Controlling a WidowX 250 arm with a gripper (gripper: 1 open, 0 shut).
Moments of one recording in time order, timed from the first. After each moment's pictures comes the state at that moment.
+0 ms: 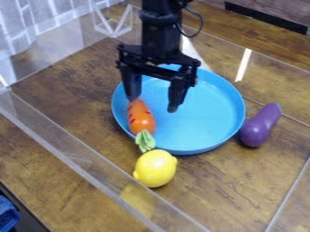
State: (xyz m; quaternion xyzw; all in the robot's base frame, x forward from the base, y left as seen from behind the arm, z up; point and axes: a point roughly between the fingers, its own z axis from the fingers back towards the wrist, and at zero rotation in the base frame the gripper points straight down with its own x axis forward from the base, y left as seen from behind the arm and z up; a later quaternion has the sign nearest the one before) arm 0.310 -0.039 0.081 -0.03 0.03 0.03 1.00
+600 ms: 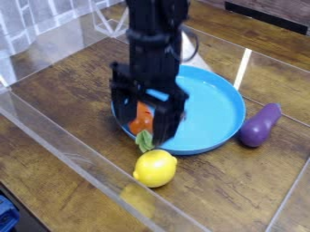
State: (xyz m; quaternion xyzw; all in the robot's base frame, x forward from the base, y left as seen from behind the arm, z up) arm 0.264 -0.058 0.070 -0.04 0.04 -0.12 0.99
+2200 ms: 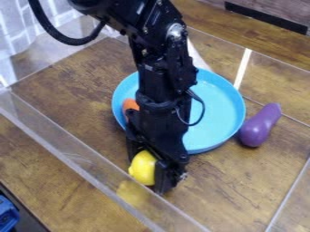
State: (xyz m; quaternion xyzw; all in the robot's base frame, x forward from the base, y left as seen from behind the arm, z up) arm 0.258 -0.073 0.019 -0.03 0.01 -0.19 0.98
